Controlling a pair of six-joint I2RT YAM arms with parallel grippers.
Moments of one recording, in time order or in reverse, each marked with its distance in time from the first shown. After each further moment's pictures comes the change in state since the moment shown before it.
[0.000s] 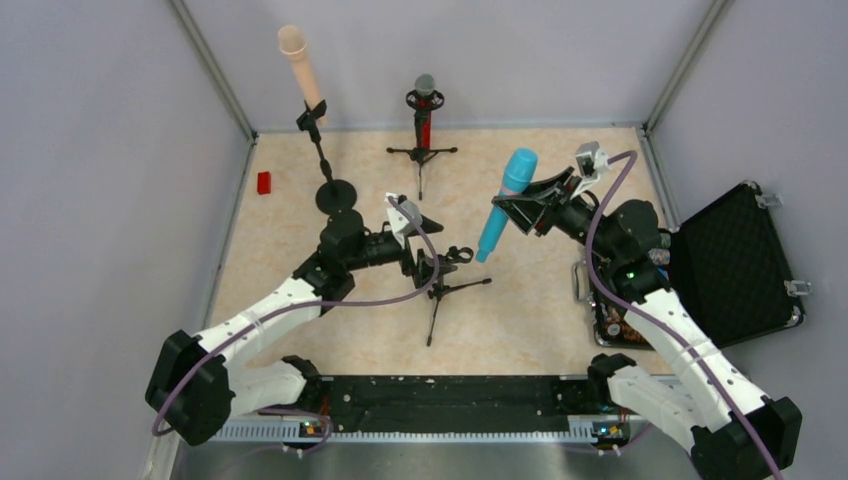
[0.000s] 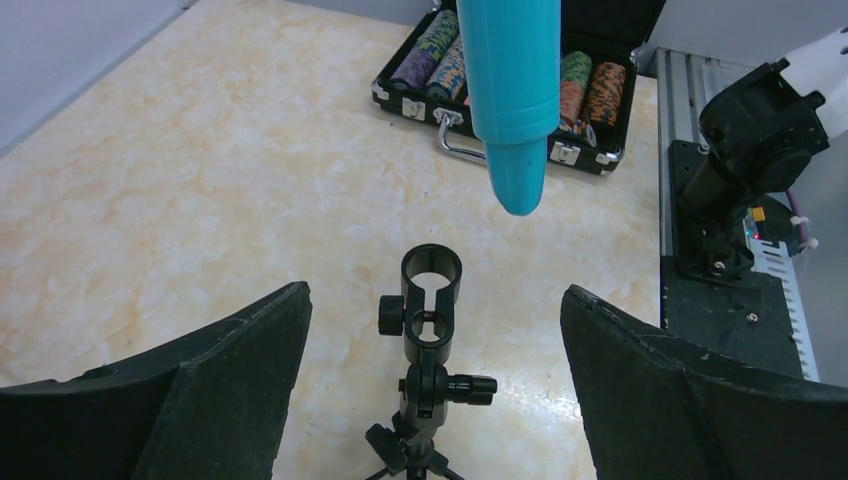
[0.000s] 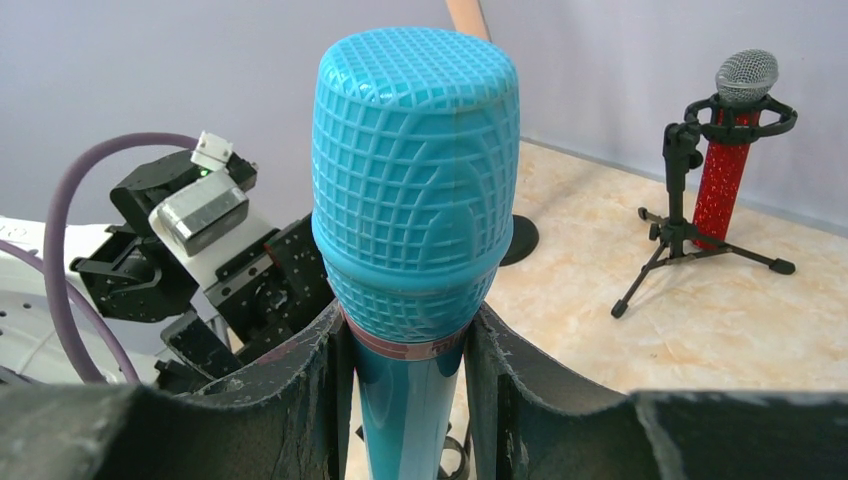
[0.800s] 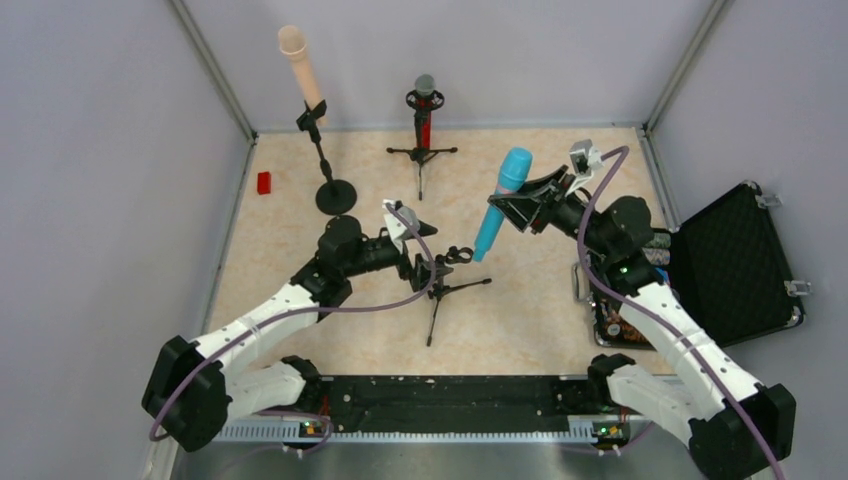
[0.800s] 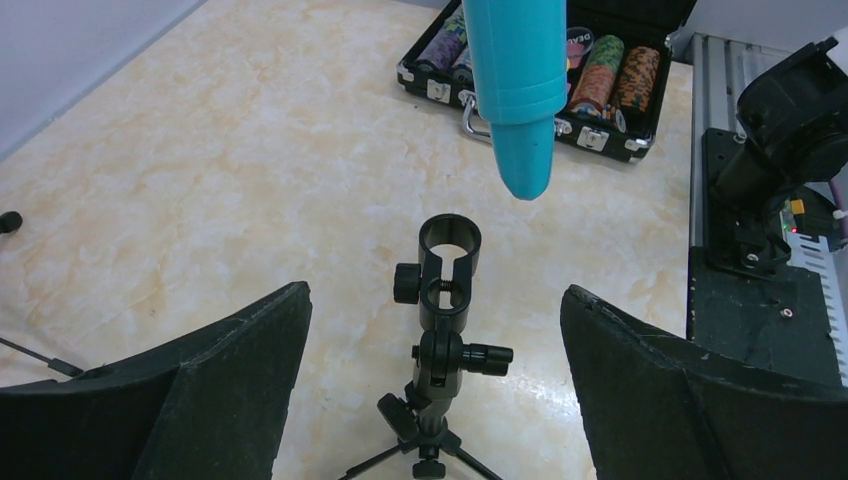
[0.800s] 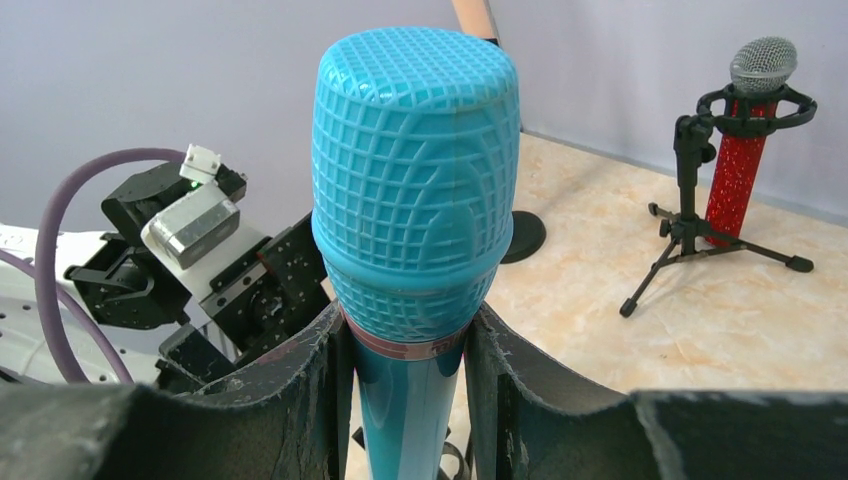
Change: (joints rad) left arm 0.000 -0.061 -0.057 0.017 -0.076 0.007; right arm 0.000 0.037 -0.006 0.045 -0.017 0.016
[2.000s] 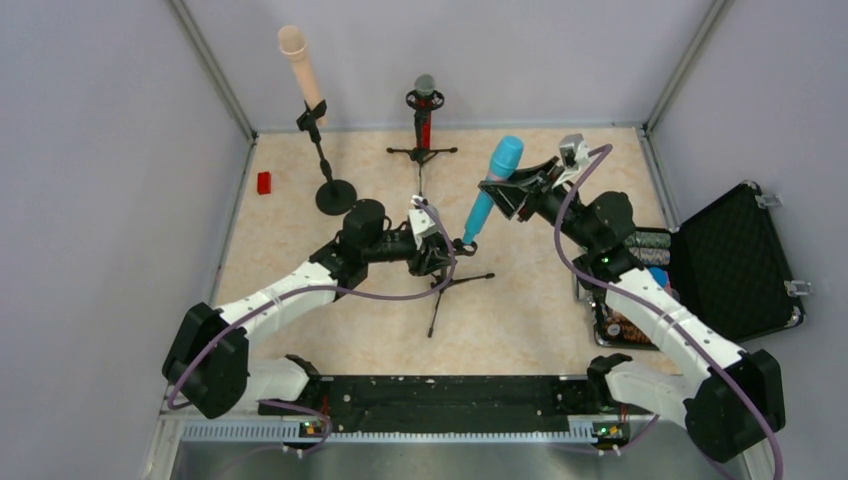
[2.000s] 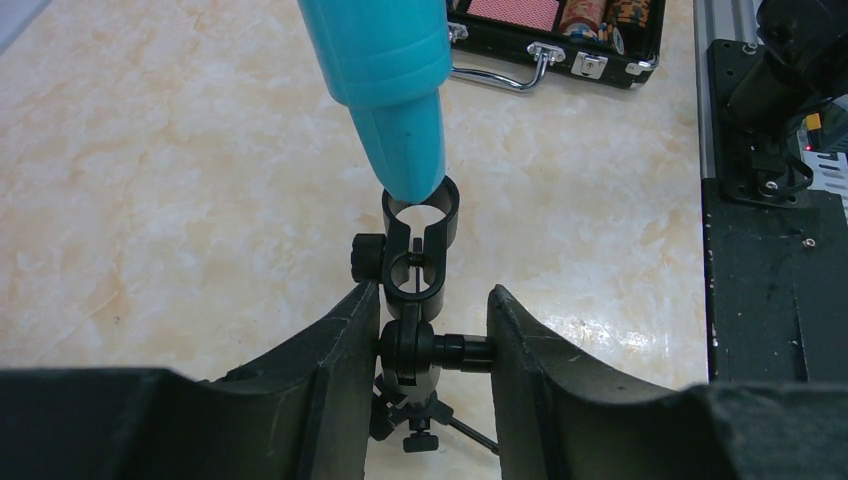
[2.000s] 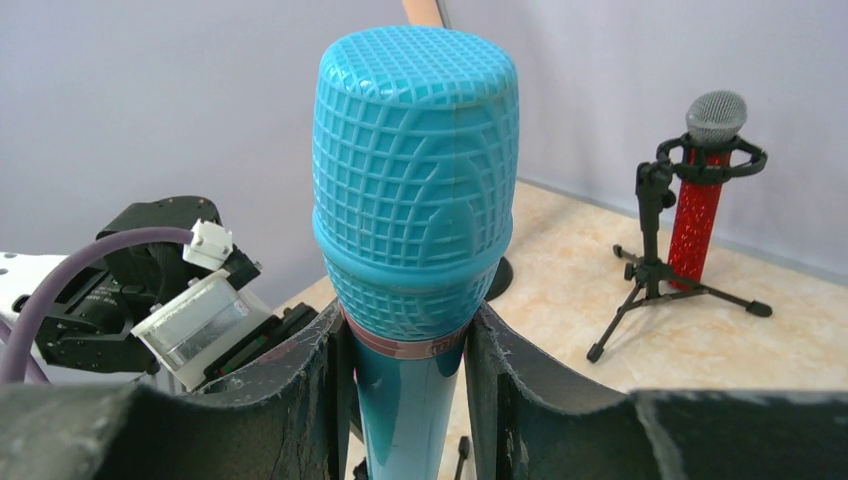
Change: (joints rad) left arm -0.010 0.197 0.134 -0.149 0.080 0.159; right arm 0.055 0.144 0.000 0.180 0.104 -0.034
